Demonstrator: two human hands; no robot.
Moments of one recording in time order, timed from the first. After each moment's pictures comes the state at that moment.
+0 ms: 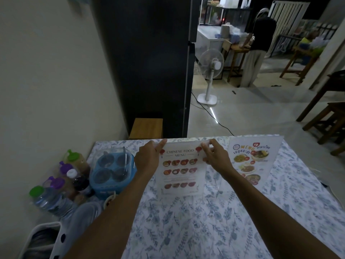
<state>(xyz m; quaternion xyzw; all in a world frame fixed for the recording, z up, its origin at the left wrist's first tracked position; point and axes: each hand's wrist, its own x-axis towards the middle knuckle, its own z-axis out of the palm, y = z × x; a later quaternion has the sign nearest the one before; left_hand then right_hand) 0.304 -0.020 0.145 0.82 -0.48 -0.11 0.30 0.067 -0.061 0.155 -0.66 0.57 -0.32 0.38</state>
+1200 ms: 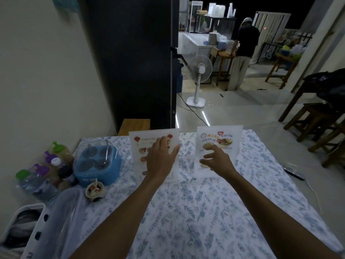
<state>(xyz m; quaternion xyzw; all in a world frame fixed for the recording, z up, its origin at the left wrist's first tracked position) 0.149 0.044 0.154 0.72 -0.58 -0.01 0.38 -0.065 0.006 0.160 -0.66 0.61 -0.27 0.35</state>
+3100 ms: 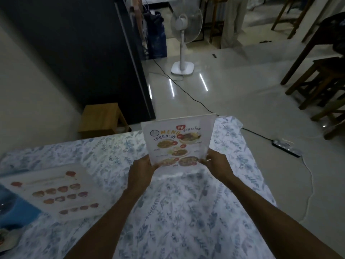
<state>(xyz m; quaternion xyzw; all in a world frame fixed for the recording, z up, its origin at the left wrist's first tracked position) -0.018 -0.168 0.051 0.78 -0.54 -0.22 0.24 -0.278 -0.229 0.050 -0.66 0.63 -0.18 0.38</state>
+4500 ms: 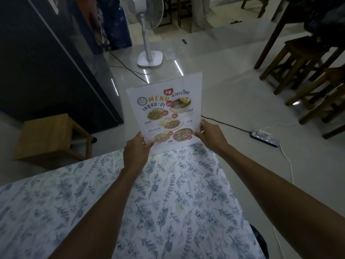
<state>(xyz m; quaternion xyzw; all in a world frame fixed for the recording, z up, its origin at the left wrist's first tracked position) -0.148 -0.426 -0.003 0.77 -0.56 -0.21 0.23 -0.411 -0.484 -0.020 -0.68 0.67 -0.16 0.27</state>
